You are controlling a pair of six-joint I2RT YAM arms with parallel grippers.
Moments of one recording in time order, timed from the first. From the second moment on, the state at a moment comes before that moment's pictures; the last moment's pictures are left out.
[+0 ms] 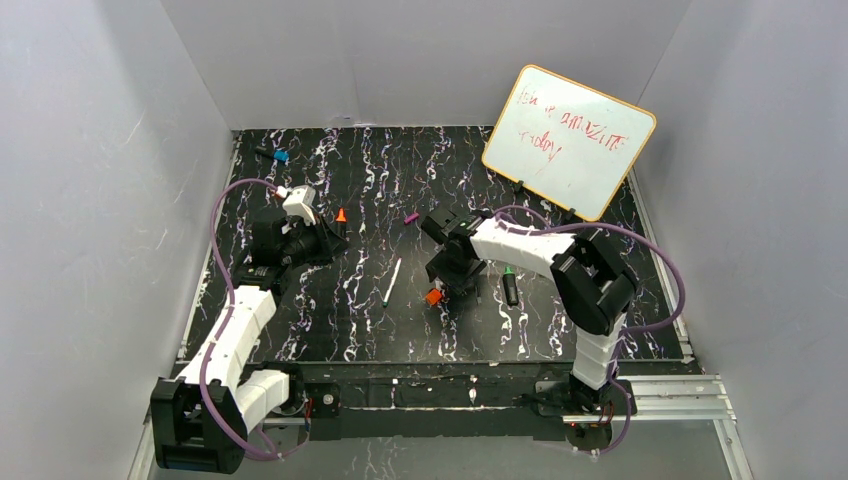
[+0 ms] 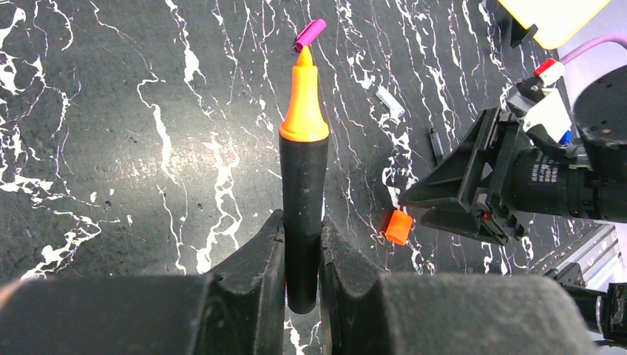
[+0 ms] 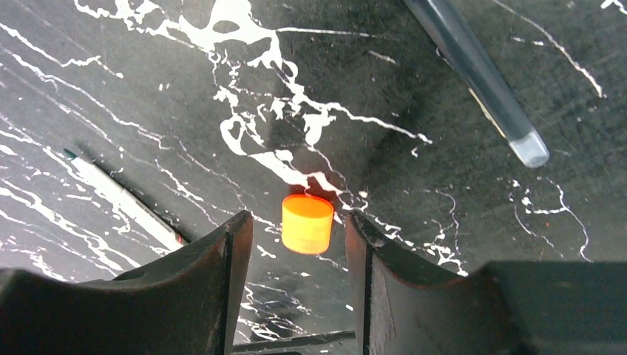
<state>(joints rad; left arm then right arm) -0.09 1.01 0.65 -0.19 0.46 -0.33 0.86 1.85 1.30 -0.82 0.07 1.55</state>
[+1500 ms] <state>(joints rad) -0.09 1.01 0.65 -0.20 0.44 -0.31 0.86 1.93 1.32 -0.81 -0.04 1.51</state>
